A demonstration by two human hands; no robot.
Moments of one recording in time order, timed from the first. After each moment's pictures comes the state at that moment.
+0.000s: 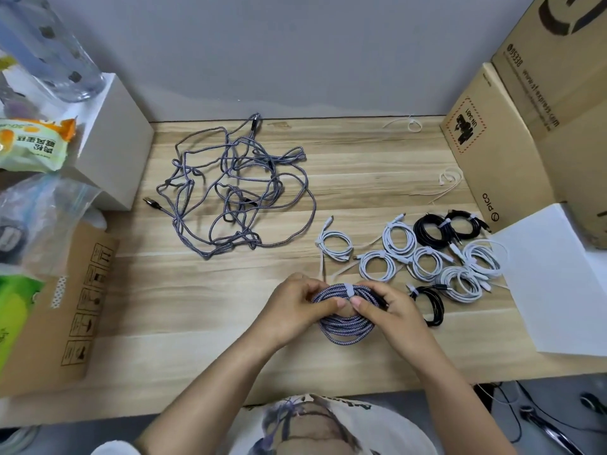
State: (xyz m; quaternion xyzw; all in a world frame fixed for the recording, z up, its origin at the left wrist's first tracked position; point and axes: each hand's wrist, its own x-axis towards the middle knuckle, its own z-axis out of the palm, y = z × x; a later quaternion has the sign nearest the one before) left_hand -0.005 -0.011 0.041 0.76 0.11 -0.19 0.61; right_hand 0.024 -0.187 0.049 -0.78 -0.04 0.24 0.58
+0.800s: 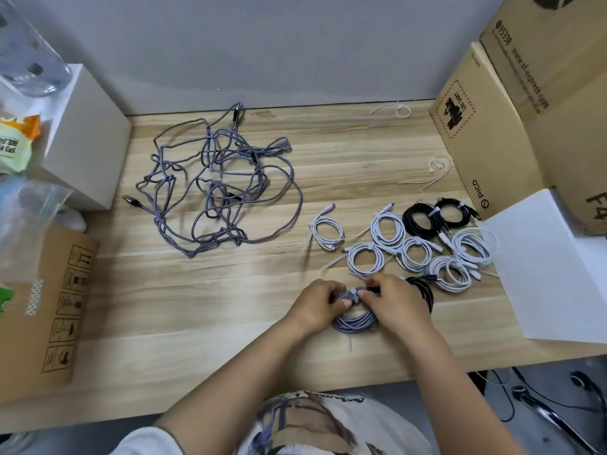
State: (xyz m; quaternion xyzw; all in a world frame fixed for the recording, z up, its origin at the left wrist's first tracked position) left_hand 0.022 -0.063 -0.033 0.82 0.06 -0.26 0.51; right_hand 0.056 -0.214 0.004 -0.95 -0.03 0.25 0.15
